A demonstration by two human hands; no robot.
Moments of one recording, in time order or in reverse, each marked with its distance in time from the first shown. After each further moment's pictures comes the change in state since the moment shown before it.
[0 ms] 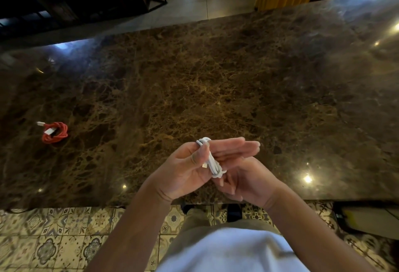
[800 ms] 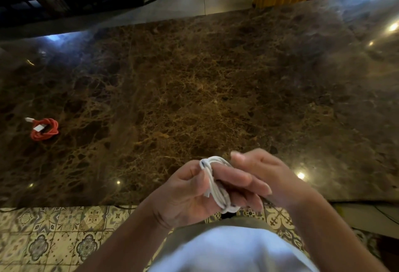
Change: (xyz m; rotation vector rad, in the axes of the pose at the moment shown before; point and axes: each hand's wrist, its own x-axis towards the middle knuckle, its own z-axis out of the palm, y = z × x) left_hand -0.009 -0.005 0.036 -0.386 -0.208 0.085; right_hand -0.036 -0.036 0.011 -0.325 -0.072 -0.119
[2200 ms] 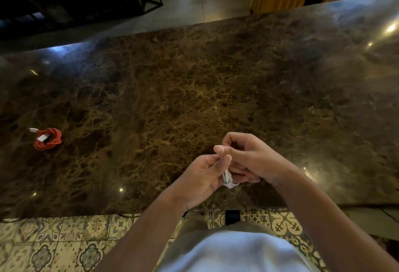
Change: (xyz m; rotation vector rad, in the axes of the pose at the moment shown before) left_hand 0.014 -0.021 -0.053 0.216 0.420 -0.206; right_hand 0.039 0.011 -0.042 -0.330 0.259 0.082
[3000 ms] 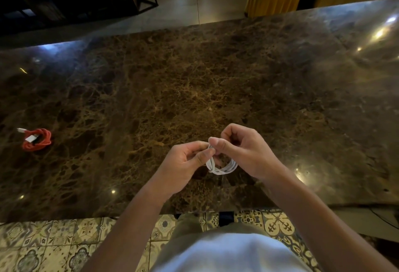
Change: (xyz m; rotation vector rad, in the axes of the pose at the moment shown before) left_hand -0.009 0.029 -0.017 0.666 0.310 0.172; right_hand 0.003 -0.006 0.005 -0.268 0.308 -0.196
